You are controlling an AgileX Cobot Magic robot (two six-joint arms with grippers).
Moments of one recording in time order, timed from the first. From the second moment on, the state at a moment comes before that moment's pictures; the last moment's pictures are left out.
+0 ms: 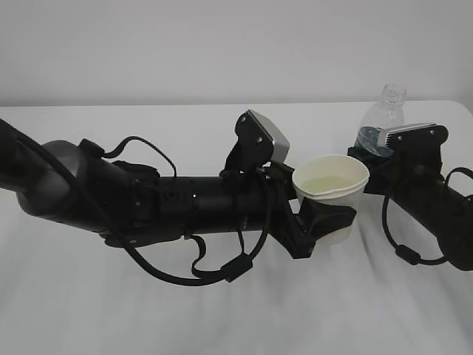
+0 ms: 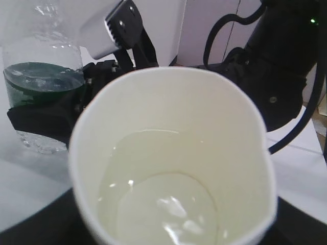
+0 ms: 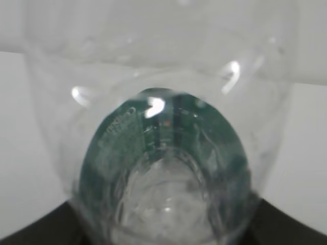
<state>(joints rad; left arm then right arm) -0.76 2.09 -1.06 0.76 -0.85 -0.57 0.08 2.20 -0.79 -0.13 -1.12 -0.02</state>
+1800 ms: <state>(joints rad) -0.76 2.09 -1.06 0.75 -0.85 -0.57 0.08 2.21 -0.80 -0.14 -1.12 -0.02</state>
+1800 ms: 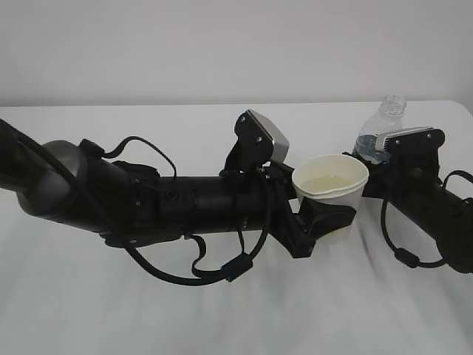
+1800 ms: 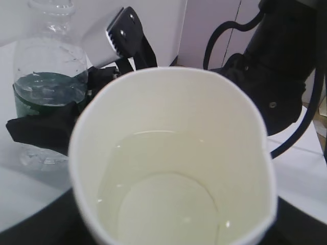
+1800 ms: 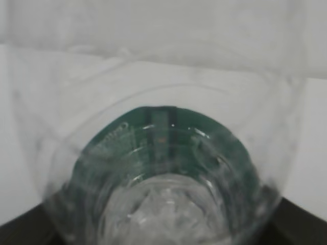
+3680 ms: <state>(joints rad) -0.76 2.09 -1.06 0.73 -0.85 -0.57 0.08 2.04 -0.57 -0.17 -1.14 -0.02</state>
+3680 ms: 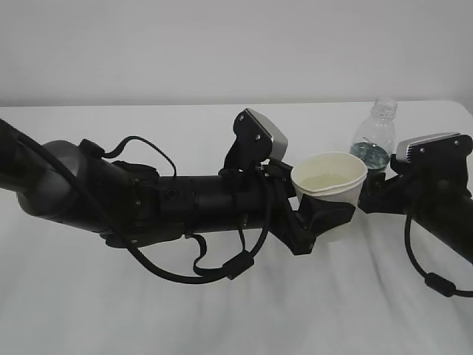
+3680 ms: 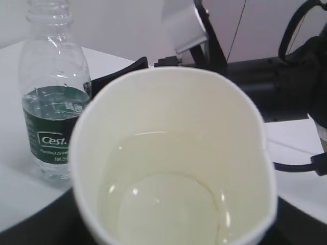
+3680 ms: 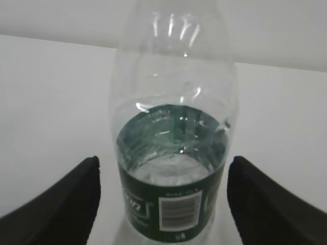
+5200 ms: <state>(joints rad) -0.69 2.09 -1.06 0.58 -0.90 -0.32 0.08 1.60 -0.23 -0.22 -1.14 -0.01</state>
